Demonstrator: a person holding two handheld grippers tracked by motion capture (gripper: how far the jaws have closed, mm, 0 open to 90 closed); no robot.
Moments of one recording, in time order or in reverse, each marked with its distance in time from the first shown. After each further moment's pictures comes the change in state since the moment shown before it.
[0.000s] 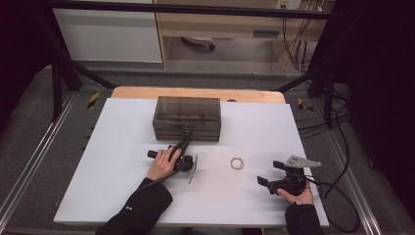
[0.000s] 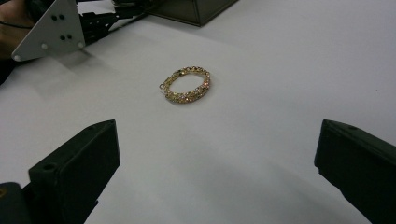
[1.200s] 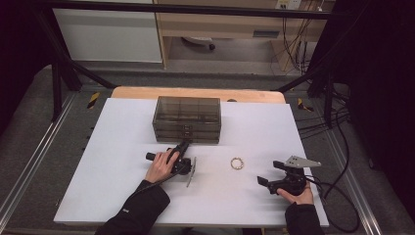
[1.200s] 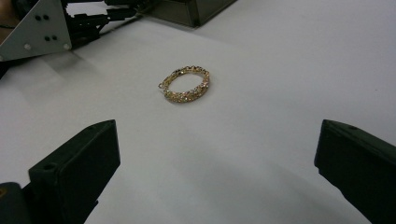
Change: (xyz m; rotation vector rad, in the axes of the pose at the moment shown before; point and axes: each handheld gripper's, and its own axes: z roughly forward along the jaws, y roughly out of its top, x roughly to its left) left arm 0.000 -0.003 -0.012 -0.033 -0.031 -0.013; right arm -0.001 0.000 0.000 0.003 -0.003 -0.006
